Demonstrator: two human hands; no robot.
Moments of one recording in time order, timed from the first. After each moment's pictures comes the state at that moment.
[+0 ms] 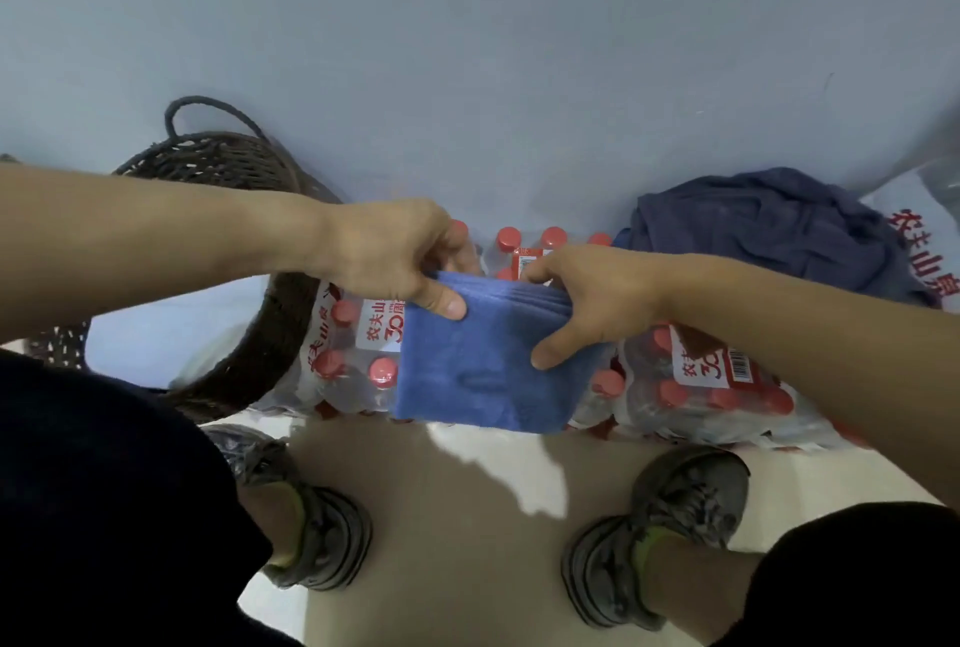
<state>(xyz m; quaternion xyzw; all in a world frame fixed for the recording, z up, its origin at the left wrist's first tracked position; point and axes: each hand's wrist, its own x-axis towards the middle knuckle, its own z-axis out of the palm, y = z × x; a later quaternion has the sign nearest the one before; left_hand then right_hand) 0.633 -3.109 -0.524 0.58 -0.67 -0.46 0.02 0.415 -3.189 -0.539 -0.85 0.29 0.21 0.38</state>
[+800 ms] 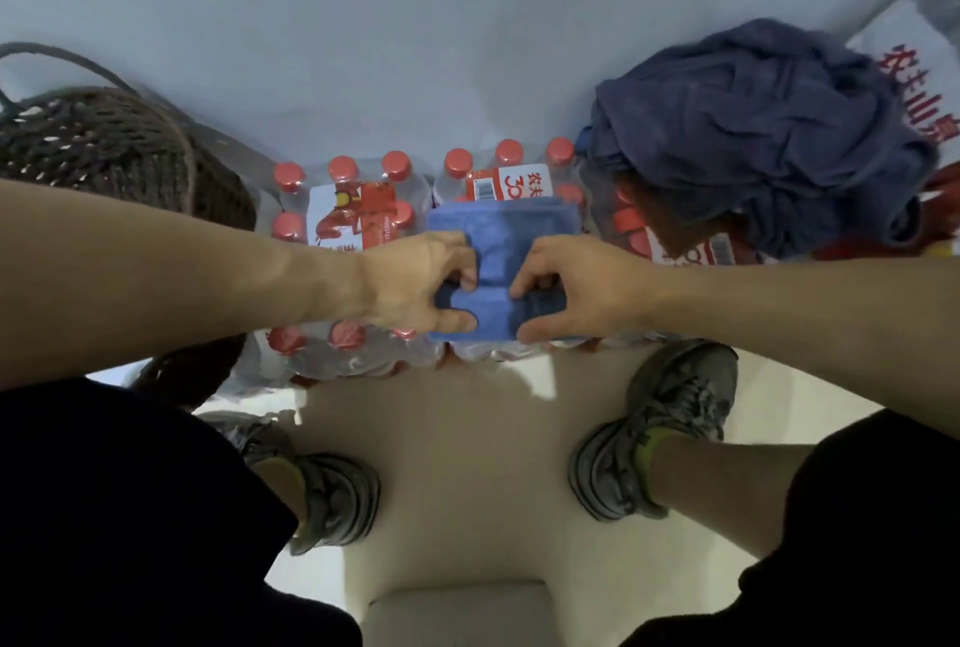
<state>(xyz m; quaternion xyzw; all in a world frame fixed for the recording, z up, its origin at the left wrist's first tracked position) 0.586 -3.112 -0.643 0.51 -0.80 -0.31 -0.03 0.365 -3.162 -0.628 -0.88 0.32 0.09 0.34</state>
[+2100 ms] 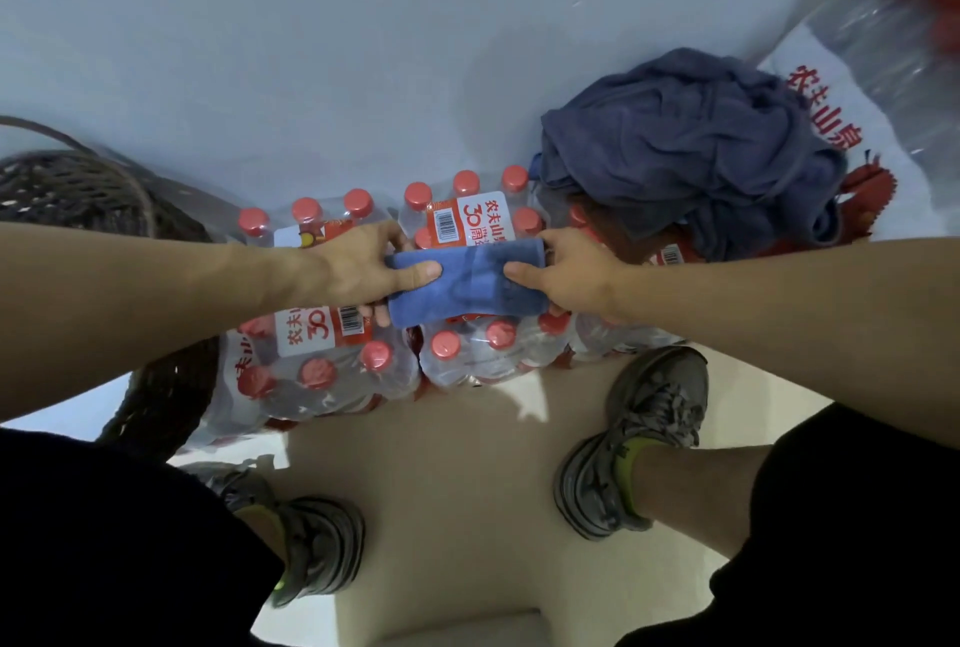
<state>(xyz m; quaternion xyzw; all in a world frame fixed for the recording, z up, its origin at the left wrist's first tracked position) 0.606 -3.145 -0.641 0.66 -0.59 -0.46 0.00 0.351 -3.177 -0.652 -0.66 0.56 -0.08 0.50</state>
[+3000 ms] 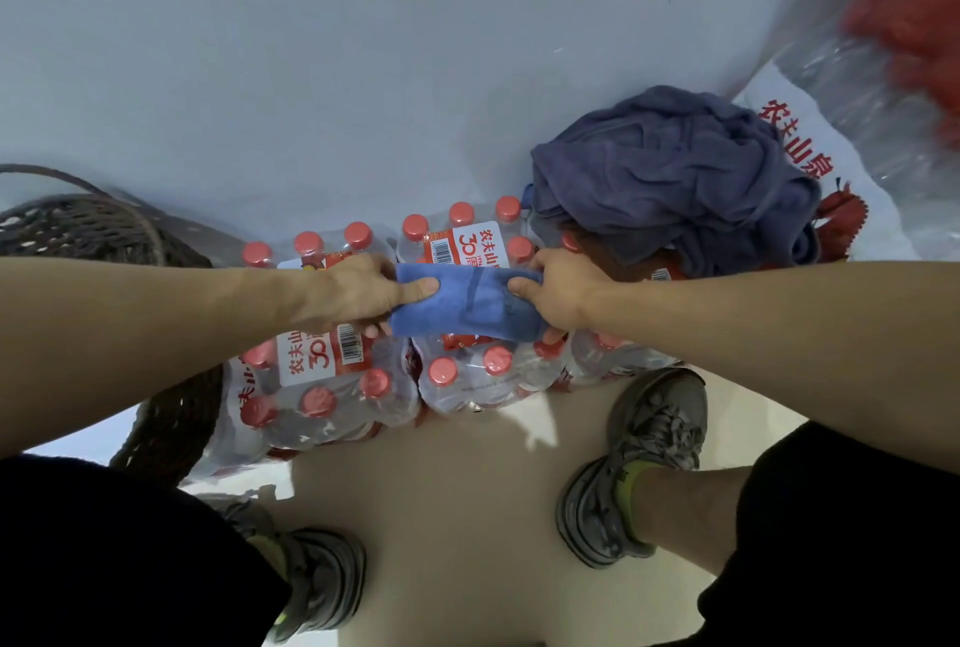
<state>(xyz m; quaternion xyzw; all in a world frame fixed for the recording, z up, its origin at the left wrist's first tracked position) 0.593 -3.154 -0.636 0.69 -0.46 -0.55 0.05 0.359 -3.186 -0.628 -0.68 0.63 0.08 0.36</state>
